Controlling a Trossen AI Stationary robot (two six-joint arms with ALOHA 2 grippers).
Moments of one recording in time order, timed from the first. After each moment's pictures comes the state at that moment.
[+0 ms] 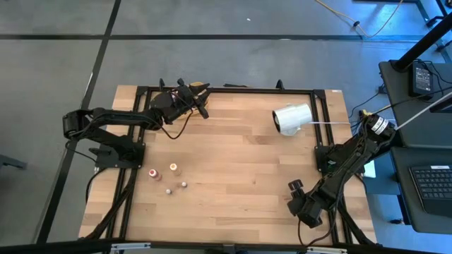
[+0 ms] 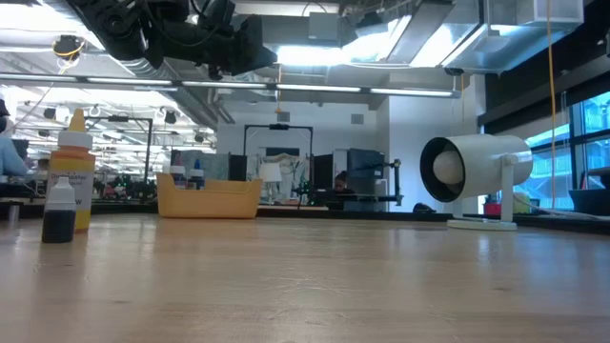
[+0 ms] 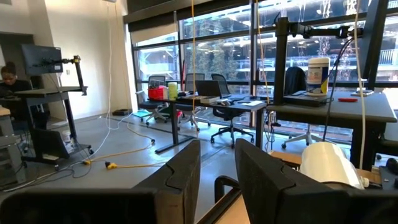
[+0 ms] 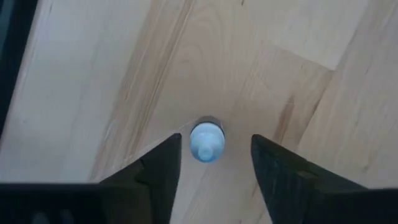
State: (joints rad) left arm 0.39 1.29 0.62 0.85 -0.29 0.07; right arm 0.93 1.50 0.76 -0.57 0.07 0.54
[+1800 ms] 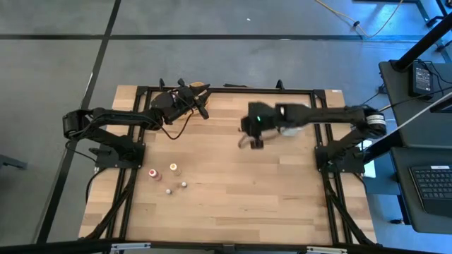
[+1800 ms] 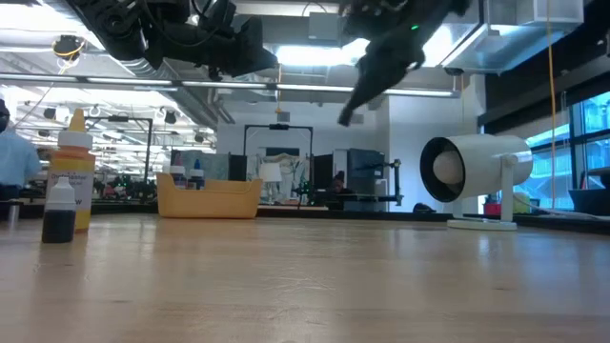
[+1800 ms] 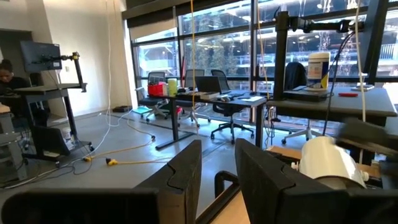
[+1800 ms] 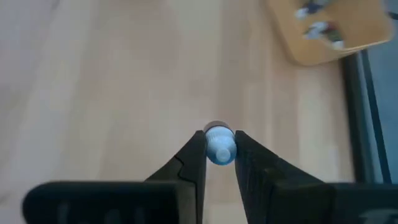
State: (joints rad) left arm 0.39 1.29 0.62 0.83 -0.29 0.07; right arm -0.13 1.53 1.23 -0.56 0.07 -0.31
